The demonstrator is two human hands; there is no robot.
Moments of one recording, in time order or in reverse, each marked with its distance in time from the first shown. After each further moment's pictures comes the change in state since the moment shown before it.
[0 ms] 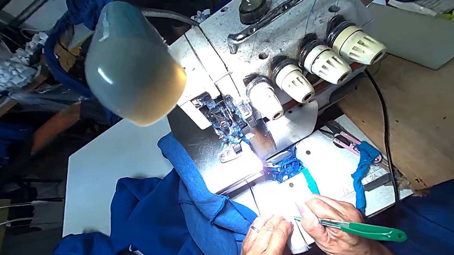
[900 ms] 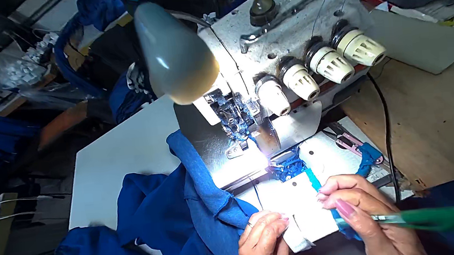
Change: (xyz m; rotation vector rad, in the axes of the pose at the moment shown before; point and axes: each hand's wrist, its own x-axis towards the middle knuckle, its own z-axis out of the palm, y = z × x) left_hand 0.001 -0.004 0.001 -0.143 0.161 -0.039; right_hand 0.011 -0.010 -0.042 0.342 -0.052 0.213
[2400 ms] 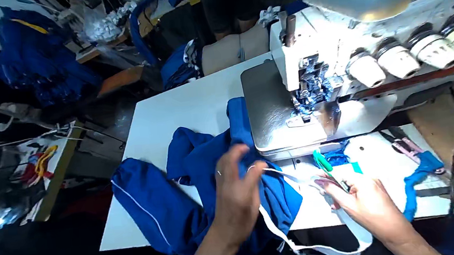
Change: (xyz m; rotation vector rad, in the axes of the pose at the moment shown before) left_hand 0.029 0.000 -0.101 0.449 -0.079 -0.132; right_hand 0.024 0.009 0.040 -0.395 -0.290 0.172
